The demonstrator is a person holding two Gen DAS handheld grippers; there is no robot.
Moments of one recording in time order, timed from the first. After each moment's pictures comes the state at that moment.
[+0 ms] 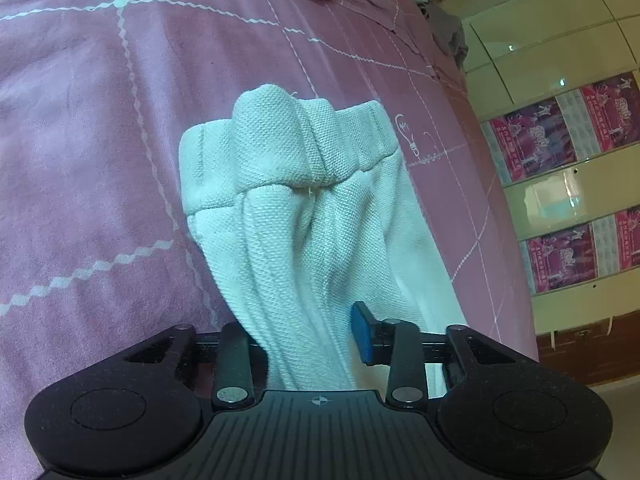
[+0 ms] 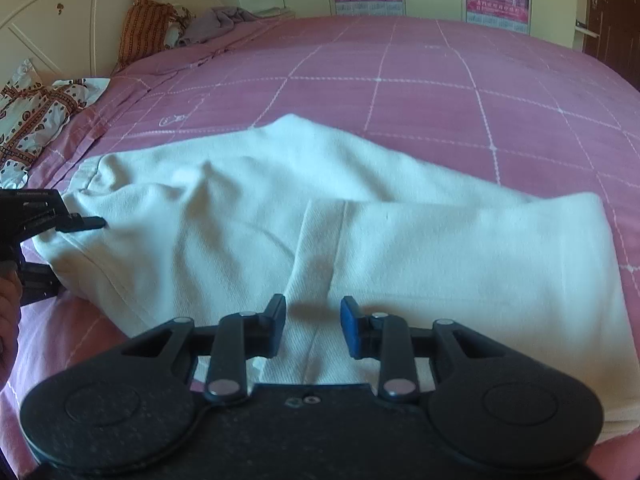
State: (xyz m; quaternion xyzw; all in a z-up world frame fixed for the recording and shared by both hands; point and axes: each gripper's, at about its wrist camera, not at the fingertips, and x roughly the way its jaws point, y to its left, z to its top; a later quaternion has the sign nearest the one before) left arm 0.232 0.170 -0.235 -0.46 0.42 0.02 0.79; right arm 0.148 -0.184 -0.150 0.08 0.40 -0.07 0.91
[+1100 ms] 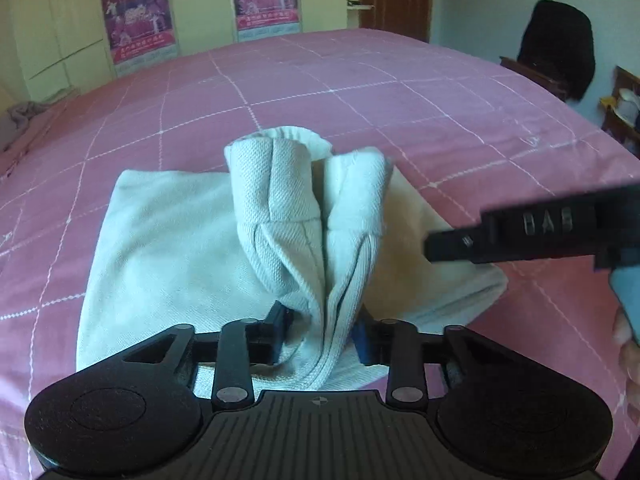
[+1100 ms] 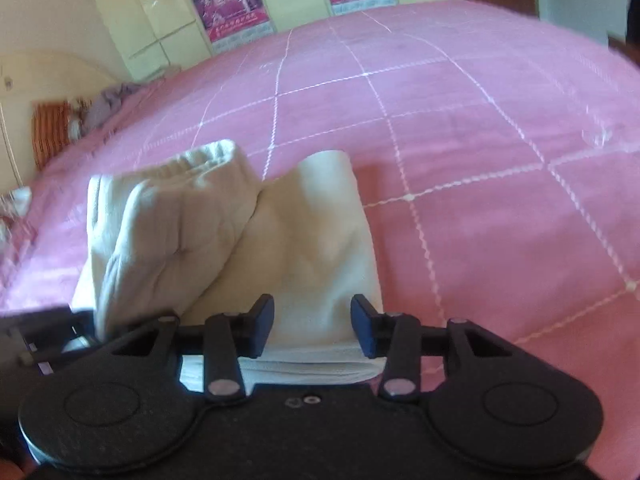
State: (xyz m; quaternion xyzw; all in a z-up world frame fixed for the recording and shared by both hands) left arm 0.077 -0.163 -0.107 0.17 0.36 -0.34 0.85; right arm 0.015 -0.348 -0.137 0.25 0.34 -0.17 0.89
